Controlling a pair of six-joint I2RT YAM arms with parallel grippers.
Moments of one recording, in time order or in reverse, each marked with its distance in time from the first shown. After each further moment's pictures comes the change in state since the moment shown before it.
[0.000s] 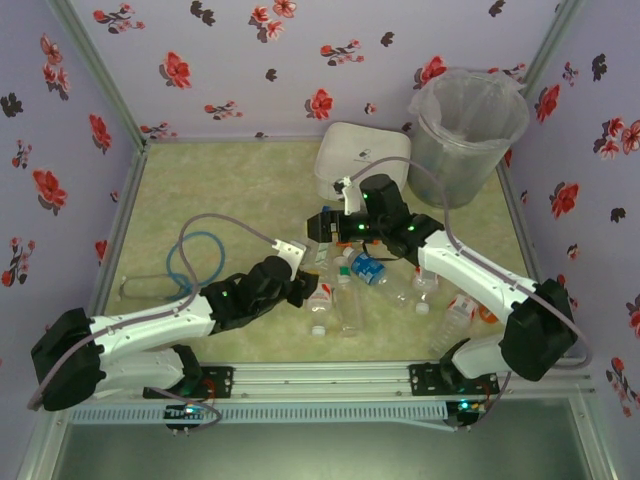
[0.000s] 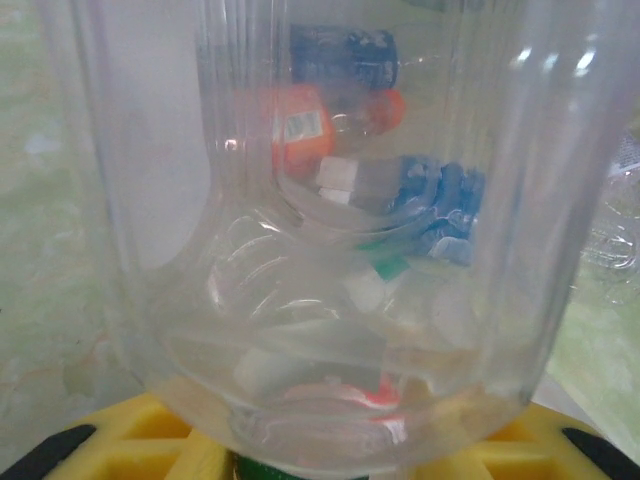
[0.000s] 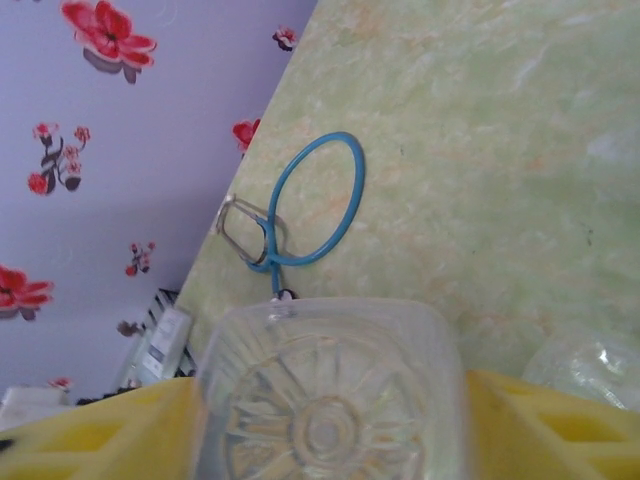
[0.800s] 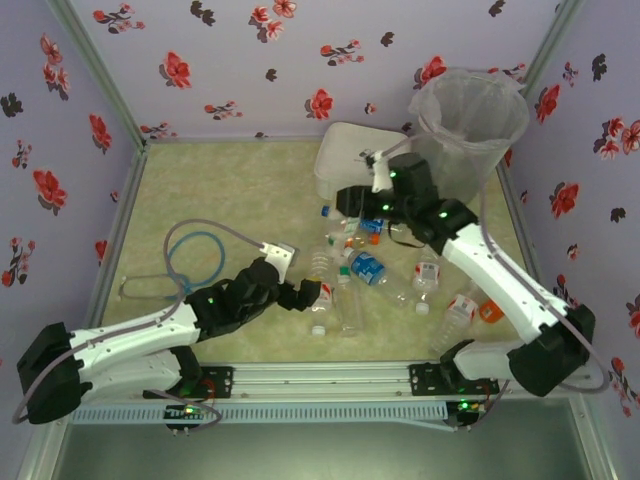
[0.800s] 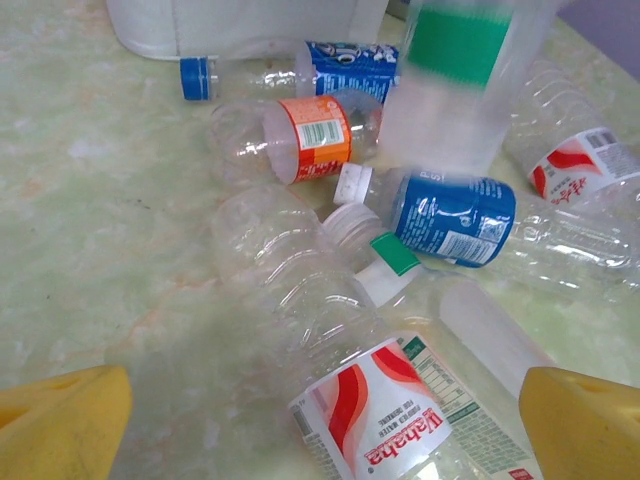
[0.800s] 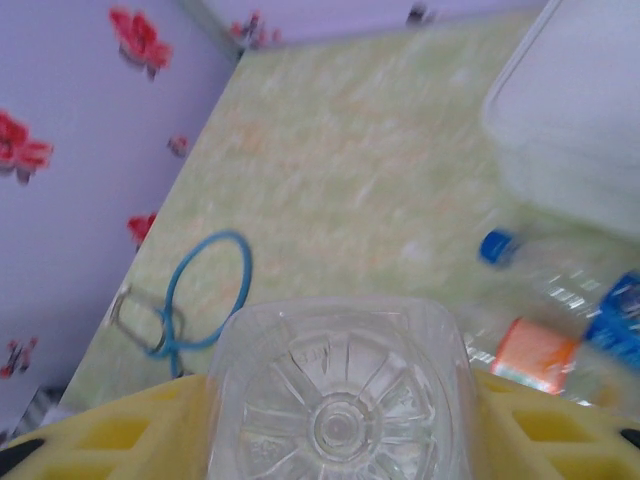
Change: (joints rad) left arm 0.001 -0.129 -0.053 -0.032 -0.027 0.000; right arm -0.120 -0.108 0.191 -0.273 0.255 -0.127
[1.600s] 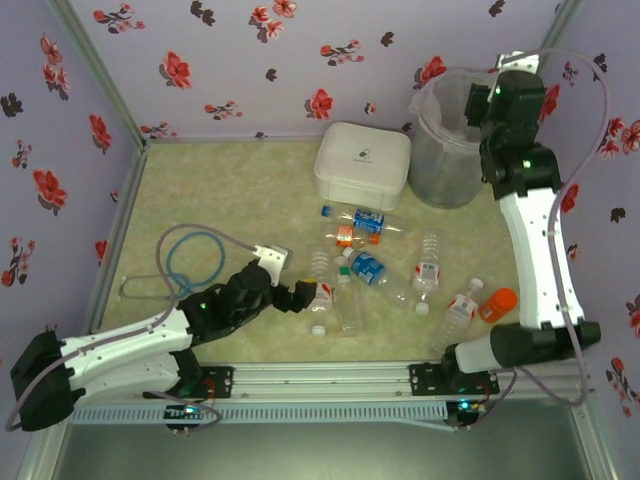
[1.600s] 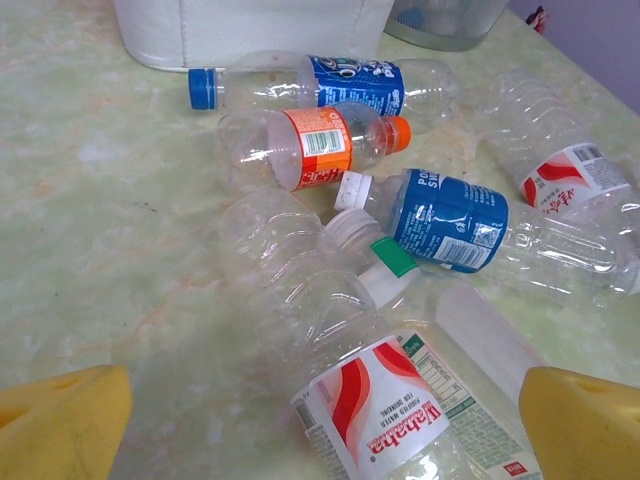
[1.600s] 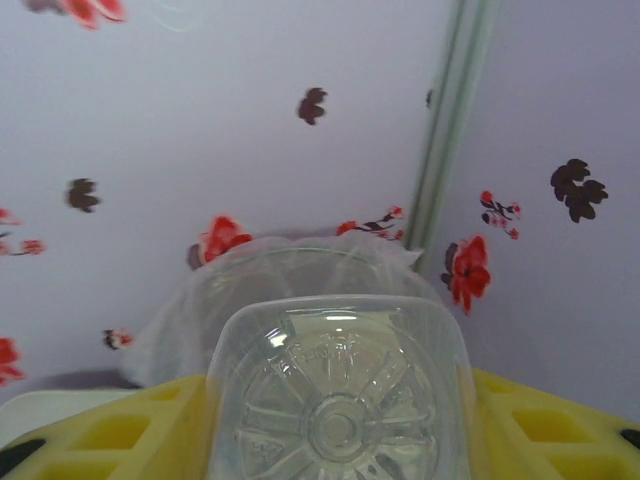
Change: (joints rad) left arm 0.000 -0.085 -0.058 0.016 -0.005 -0.015; right arm -0.430 0.175 0.603 -0.112 0.659 -0.417
